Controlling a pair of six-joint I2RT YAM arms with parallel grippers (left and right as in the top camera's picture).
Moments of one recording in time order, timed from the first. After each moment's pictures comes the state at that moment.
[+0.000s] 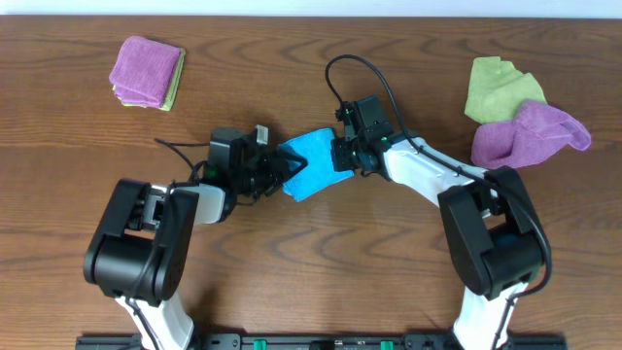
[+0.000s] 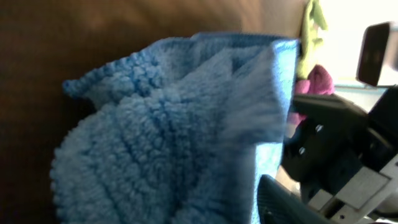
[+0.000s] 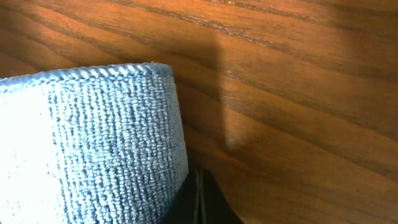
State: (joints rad) left arm -0.24 1.91 0.70 0.44 0.74 -0.88; right arm 0.43 2.00 1.18 -0.26 -0.14 0.27
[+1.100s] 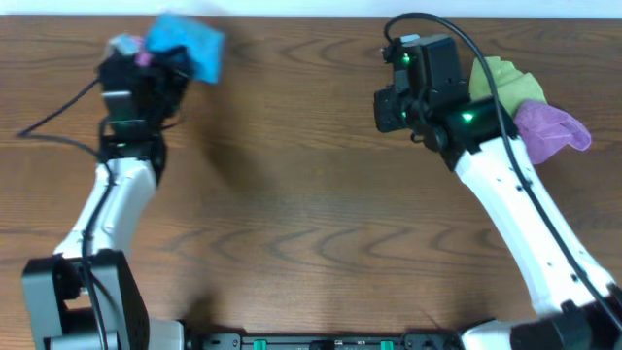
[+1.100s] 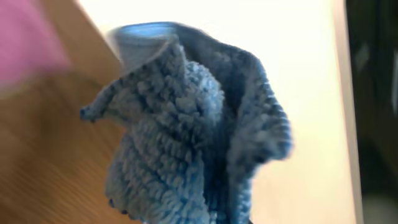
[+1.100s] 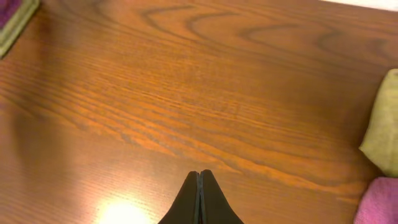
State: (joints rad) left arm 0.11 1.61 1.00 0.34 0.24 -1.13; right arm 0.36 1.56 1.47 -0.75 0.02 0.14
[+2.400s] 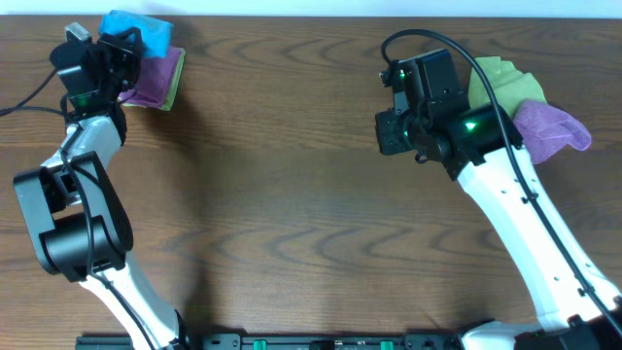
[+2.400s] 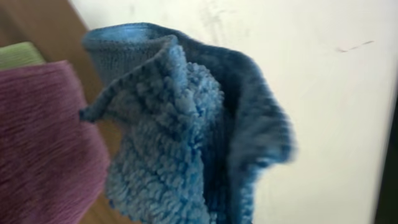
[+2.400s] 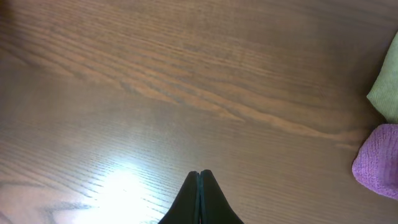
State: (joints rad) left arm 0.31 2.07 1.32 0.49 0.48 -1.14; right arm 0.39 1.53 1.47 -0.94 0.03 0.16
